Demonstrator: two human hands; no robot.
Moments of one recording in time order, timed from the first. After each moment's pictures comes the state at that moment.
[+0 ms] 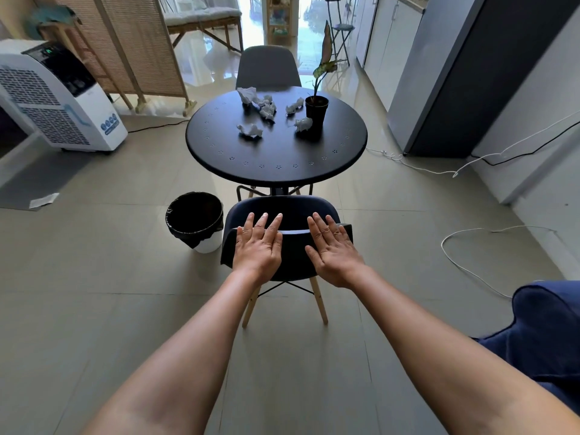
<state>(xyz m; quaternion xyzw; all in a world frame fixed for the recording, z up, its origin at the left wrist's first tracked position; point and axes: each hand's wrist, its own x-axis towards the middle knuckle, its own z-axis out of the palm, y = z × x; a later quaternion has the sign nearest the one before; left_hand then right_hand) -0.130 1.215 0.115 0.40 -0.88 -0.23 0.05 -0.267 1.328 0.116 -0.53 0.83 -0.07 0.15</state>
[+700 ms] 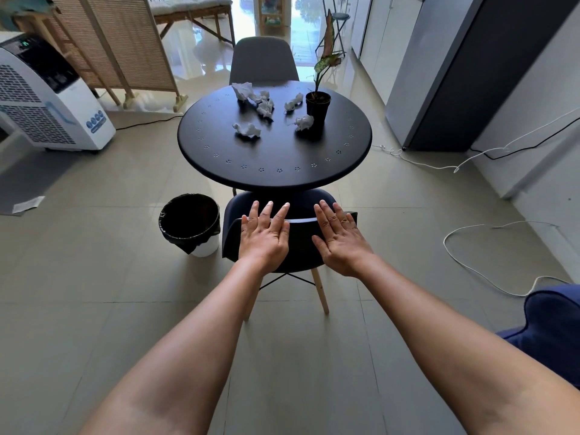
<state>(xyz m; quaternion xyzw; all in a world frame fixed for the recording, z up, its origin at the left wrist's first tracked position) -0.170 1.163 0.113 0.39 -0.89 -0.23 0.05 -0.304 1.279 0.108 -0.52 0.84 -0.07 0.12</state>
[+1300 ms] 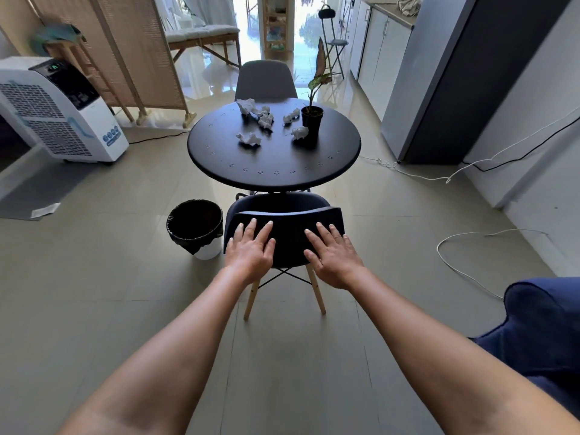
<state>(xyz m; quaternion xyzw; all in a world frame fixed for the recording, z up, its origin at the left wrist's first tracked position) -0.109 1.219 0.130 0.42 -0.89 -0.20 0.01 -0.250 1.347 0.128 -0.50 0.85 -0.04 0.15</state>
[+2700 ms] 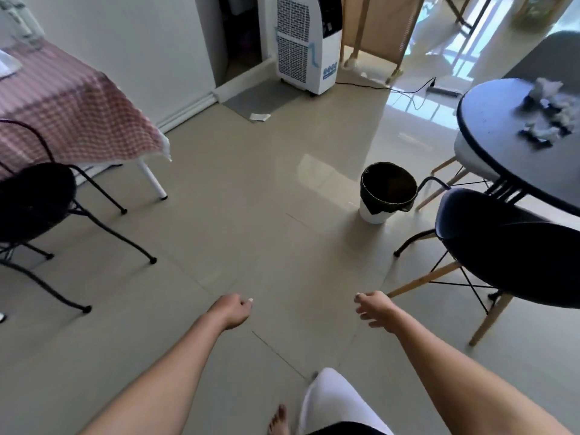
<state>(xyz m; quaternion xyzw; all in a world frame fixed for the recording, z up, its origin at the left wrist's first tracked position) 0.467 1.170 0.026 0.69 -0.60 -0.37 -0.14 0.160 1.189 0.021 -0.32 0.78 -0.05 0.53</state>
